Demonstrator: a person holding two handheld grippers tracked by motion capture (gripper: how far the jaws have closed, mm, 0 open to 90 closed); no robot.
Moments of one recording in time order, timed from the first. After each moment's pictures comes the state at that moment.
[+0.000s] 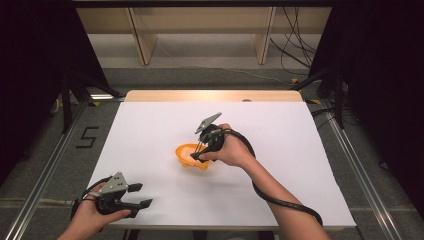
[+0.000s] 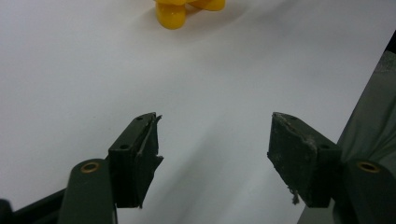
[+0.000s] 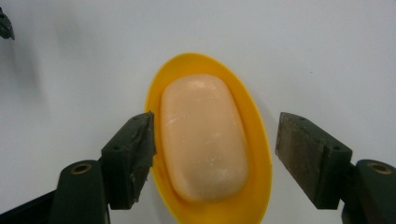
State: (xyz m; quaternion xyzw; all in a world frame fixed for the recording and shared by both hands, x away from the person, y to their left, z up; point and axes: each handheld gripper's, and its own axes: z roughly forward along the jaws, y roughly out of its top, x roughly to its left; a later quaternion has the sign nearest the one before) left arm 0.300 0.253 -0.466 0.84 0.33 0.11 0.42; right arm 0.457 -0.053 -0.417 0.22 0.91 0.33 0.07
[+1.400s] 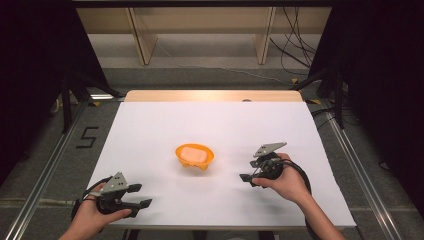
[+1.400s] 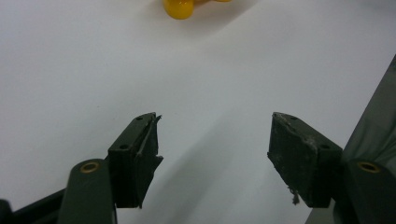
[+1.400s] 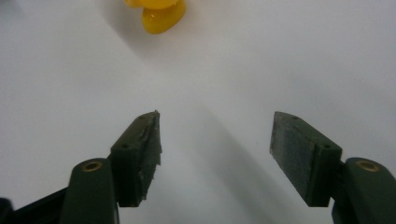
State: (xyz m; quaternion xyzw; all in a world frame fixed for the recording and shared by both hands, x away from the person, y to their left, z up) left arm 0.302 0.254 -0.471 0.84 0.35 0.10 0.41; right arm 0.387 -0.203 -0.453 0.35 0.87 0.34 0.07
